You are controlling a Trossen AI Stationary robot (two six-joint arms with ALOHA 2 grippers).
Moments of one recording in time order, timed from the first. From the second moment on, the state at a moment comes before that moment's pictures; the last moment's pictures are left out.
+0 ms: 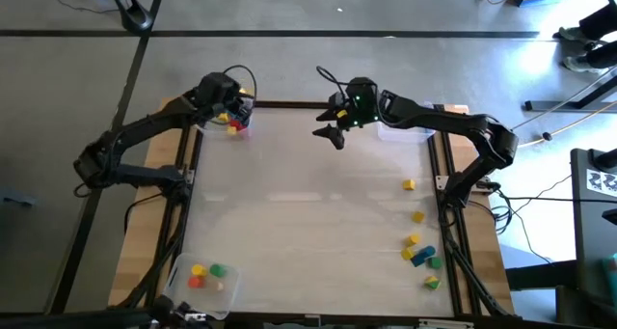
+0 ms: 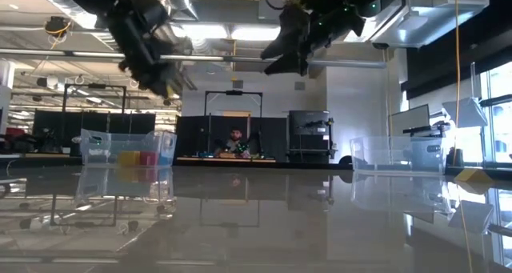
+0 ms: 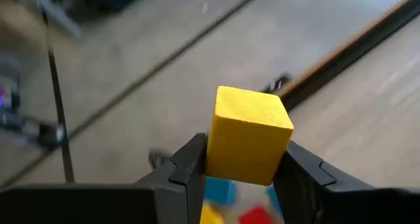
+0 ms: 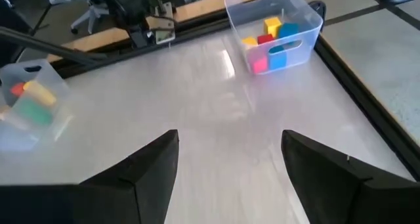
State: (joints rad) left arm 0.81 1.17 0.86 -0.39 -0.40 0.13; right arm -0.45 1.61 1.28 -0.19 -0.39 0.03
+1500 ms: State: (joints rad) left arm 0.29 1.12 0.89 -0.42 -0.11 0.00; right arm 0.33 1.45 1.28 -0.84 0.01 0.69
